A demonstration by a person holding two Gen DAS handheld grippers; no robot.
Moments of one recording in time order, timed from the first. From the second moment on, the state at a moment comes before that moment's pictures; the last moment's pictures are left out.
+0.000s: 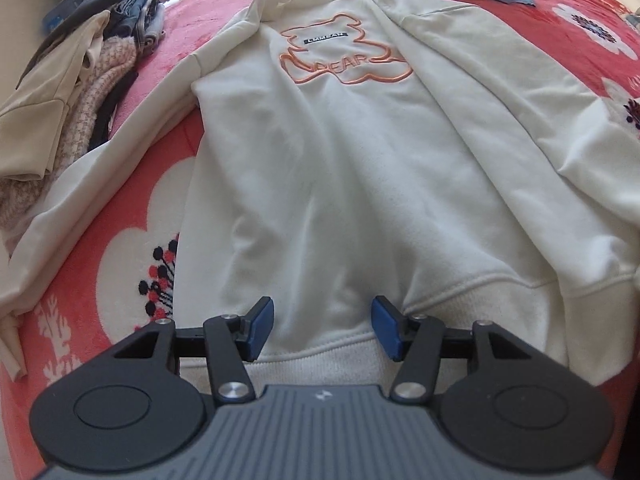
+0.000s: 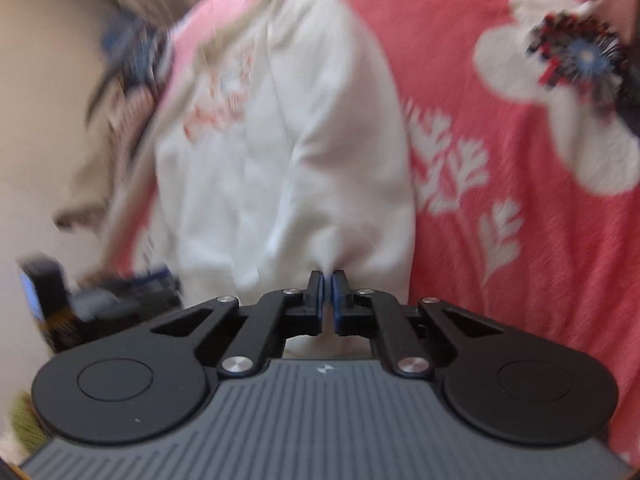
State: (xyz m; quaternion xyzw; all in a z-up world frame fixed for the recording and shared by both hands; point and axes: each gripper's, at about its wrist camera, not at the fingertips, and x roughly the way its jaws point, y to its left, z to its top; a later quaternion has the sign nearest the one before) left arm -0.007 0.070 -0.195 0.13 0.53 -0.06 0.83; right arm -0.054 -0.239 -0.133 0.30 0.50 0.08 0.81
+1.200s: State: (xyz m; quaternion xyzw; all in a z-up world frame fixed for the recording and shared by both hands) left arm 0.001 0.088 -0.200 0.07 0.55 -0.07 0.83; right arm 0.138 -0.357 -0.207 0.41 0.52 -0.10 0.74
